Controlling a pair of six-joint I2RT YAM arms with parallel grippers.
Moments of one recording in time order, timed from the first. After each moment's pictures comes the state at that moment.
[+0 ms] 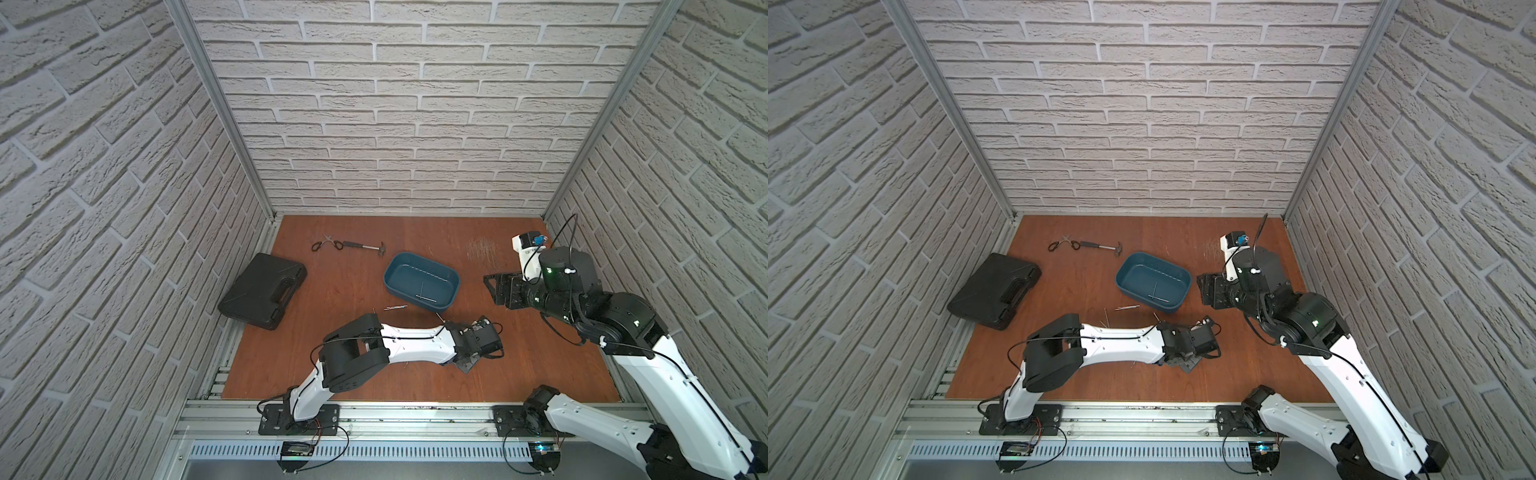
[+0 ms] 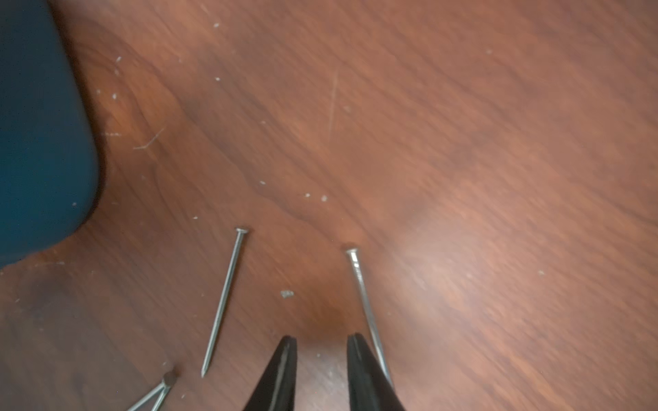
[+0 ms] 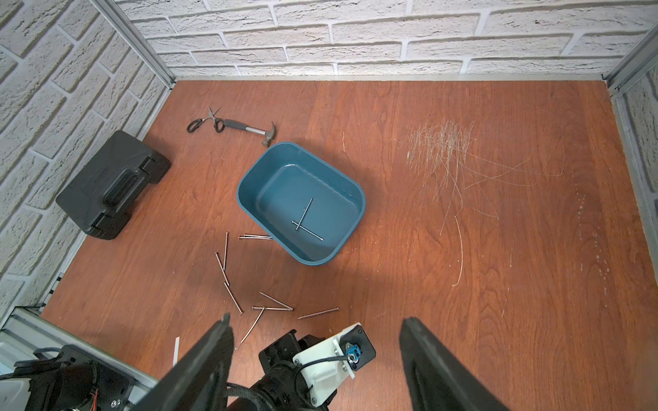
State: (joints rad) left arm -1.32 2.10 1.53 -0.65 -0.29 -0.44; right arm 0.56 0.96 1.42 -1.13 0.19 0.40
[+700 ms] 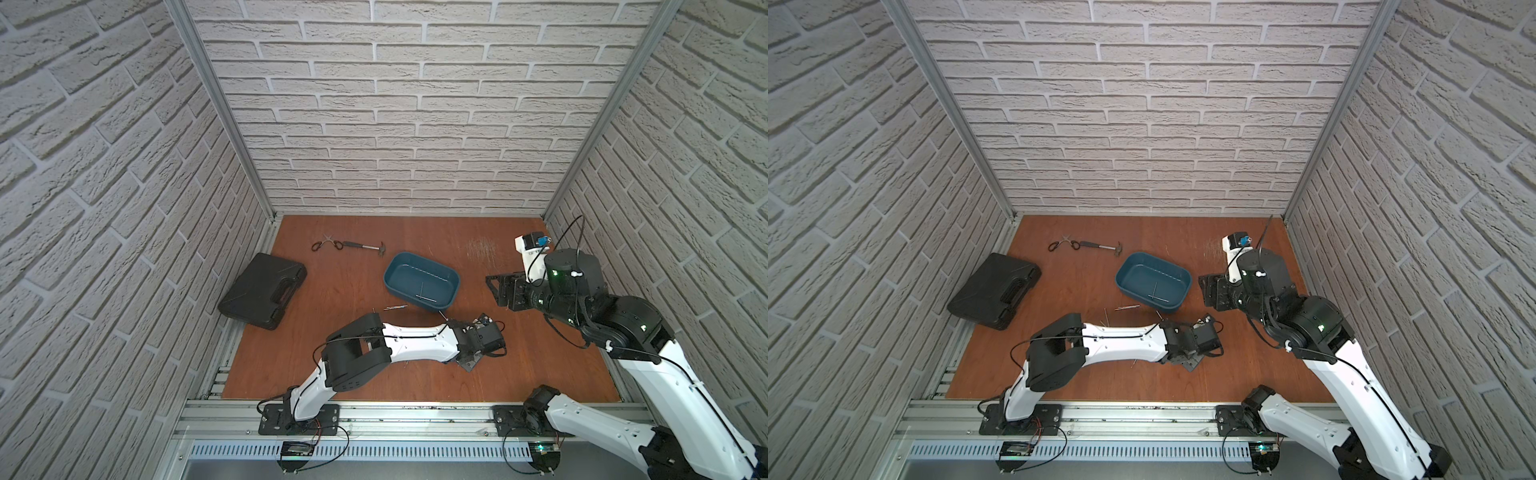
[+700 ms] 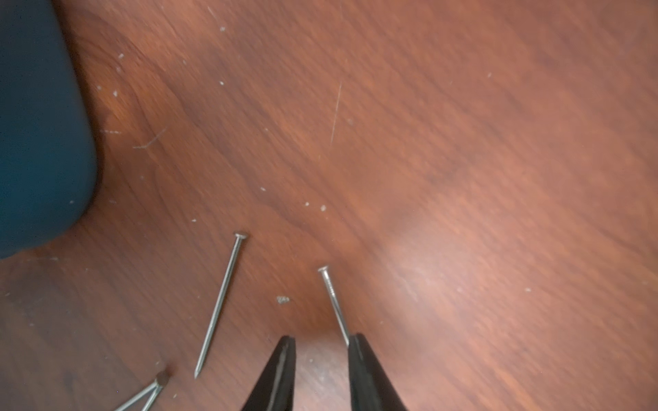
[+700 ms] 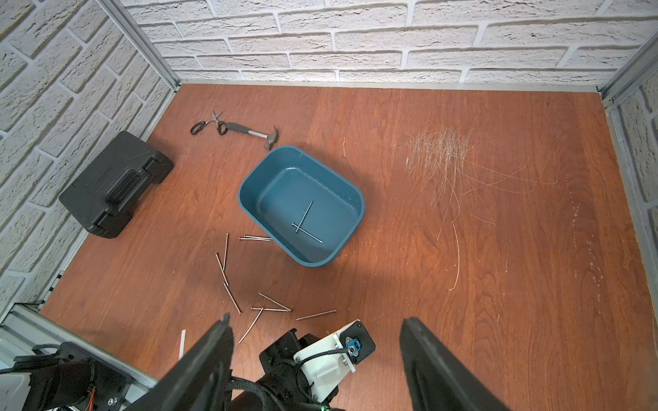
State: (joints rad) left arm -1.33 2.12 1.59 -0.69 -0.28 -0.48; right arm 0.56 0.94 1.42 -1.13 0.19 0.38
